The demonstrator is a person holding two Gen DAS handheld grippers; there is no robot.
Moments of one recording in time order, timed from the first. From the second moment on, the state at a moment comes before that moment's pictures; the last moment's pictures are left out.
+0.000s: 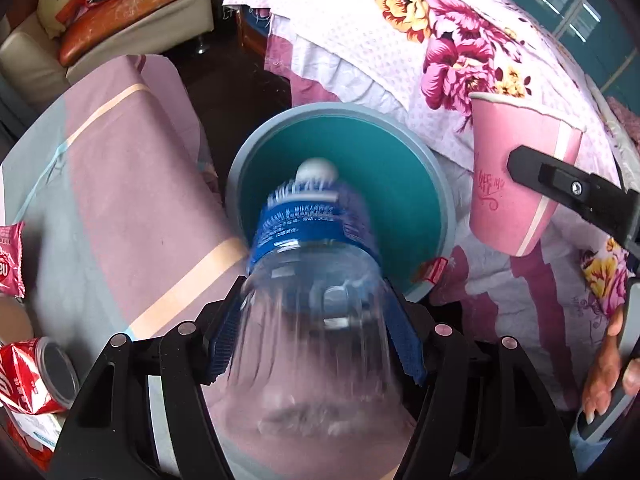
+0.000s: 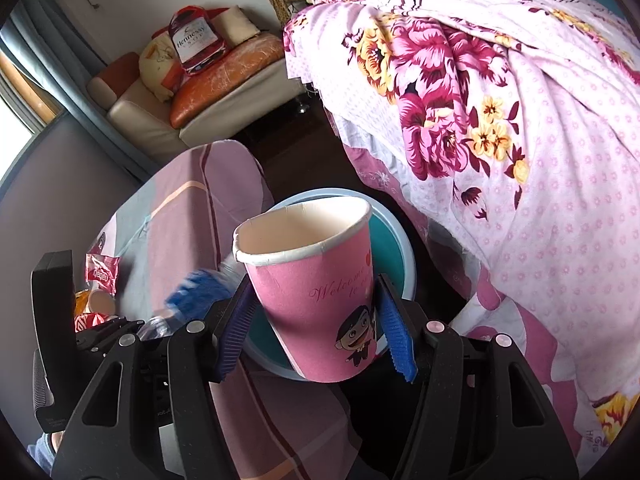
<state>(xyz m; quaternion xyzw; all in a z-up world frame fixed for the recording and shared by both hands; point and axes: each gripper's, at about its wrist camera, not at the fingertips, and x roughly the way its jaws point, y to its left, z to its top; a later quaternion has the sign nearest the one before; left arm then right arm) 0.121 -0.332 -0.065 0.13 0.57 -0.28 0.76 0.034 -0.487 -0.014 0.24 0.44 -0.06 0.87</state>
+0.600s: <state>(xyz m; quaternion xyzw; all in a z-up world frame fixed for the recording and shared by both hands) 0.115 -0.304 -0.047 0.10 0.57 -0.27 0.77 0.043 -0.480 -0.018 0.23 0.45 -0.06 0.86</state>
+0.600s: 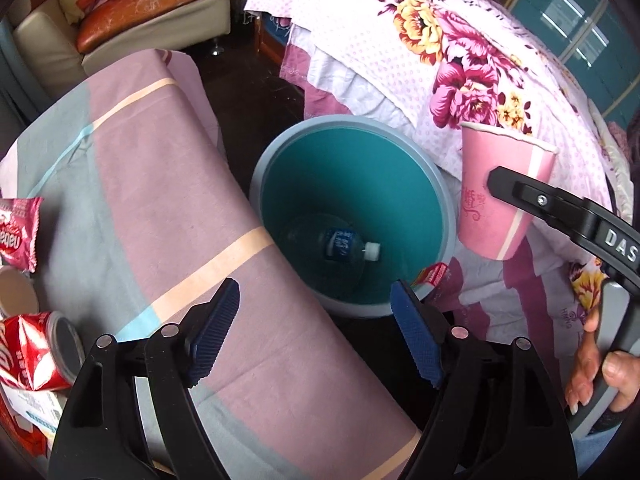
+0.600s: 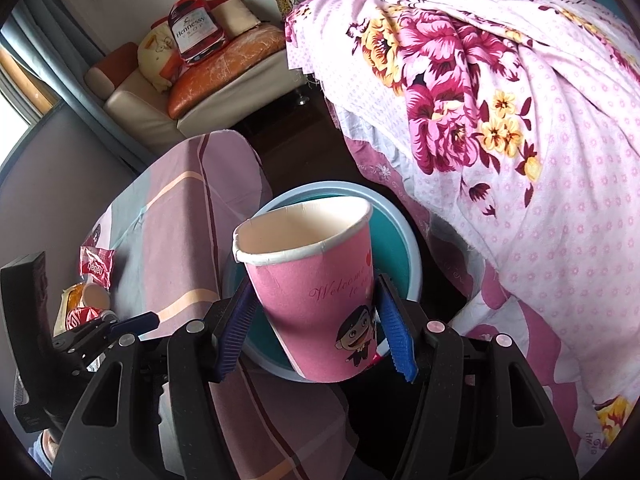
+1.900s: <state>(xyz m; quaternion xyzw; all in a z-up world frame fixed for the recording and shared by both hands) 0.043 -0.083 -0.005 -0.01 0.53 -0.16 0.83 0.038 -0.313 0.010 0.13 0.50 0.03 0.85</state>
